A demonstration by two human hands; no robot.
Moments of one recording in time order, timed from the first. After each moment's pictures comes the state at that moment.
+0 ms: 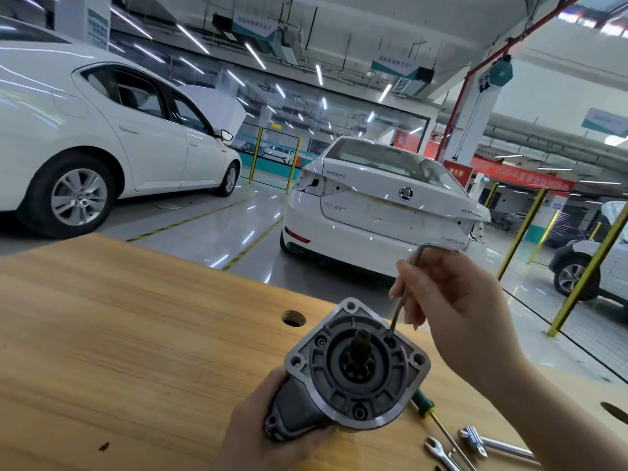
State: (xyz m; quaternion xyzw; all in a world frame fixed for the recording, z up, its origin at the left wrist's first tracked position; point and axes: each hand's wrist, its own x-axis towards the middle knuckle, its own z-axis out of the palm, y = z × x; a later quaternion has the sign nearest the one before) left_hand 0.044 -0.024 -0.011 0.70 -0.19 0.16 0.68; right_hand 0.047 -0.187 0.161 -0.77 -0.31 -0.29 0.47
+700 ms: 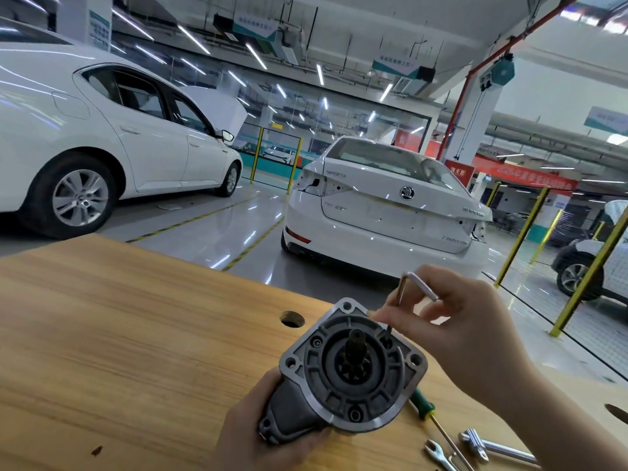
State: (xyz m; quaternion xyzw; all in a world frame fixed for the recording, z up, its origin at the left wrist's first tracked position) left_hand 0.035 -0.032 0.010 0.64 -0.14 0.20 0.72; right_hand 0.039 -0.197 0.163 -0.84 -0.32 -0.28 0.34
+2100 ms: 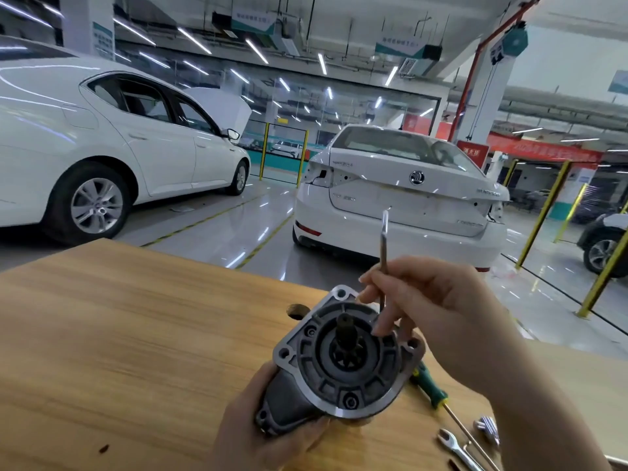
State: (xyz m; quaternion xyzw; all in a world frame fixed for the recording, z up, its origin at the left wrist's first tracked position) left_hand 0.040 -0.021 -0.005 0.68 -0.15 0.14 0.70; right_hand 0.042 -0.191 0.156 -0.80 -0.31 -0.13 0.50
